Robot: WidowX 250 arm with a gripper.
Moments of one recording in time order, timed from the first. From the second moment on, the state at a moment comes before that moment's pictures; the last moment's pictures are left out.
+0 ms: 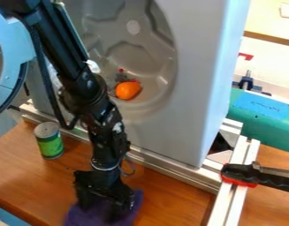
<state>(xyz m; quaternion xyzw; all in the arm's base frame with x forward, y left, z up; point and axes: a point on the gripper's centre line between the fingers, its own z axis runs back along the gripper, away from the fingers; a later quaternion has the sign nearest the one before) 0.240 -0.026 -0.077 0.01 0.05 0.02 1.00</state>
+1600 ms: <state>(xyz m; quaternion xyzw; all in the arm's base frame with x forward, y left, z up) 0.213 -0.046 -0.008 0.02 0.05 -0.02 1.00</state>
